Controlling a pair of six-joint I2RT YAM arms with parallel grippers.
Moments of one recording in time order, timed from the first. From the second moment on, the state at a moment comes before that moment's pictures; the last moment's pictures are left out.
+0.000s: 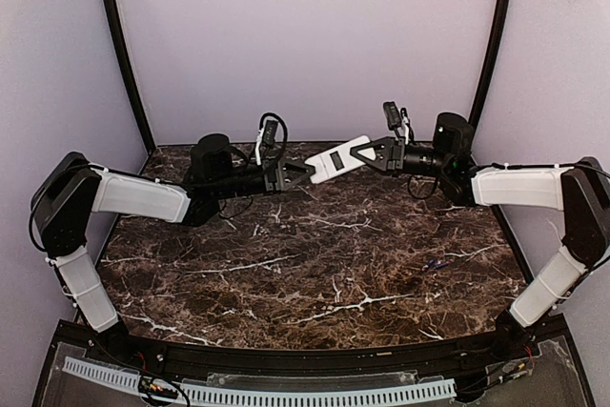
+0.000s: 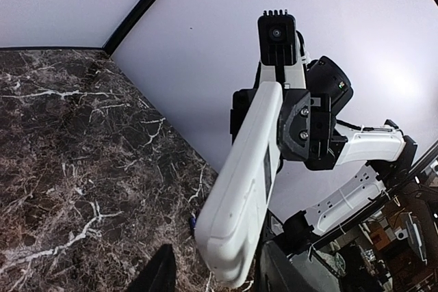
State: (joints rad) left arm -0.68 1.76 0.99 0.74 0.64 -0.77; right arm 0.47 1.56 0.93 0.61 -0.88 0.79
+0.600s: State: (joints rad) left arm -0.68 1.76 0.99 0.70 0.64 -0.76; right arm 0.47 1.54 0.92 0.55 -0.86 0.75
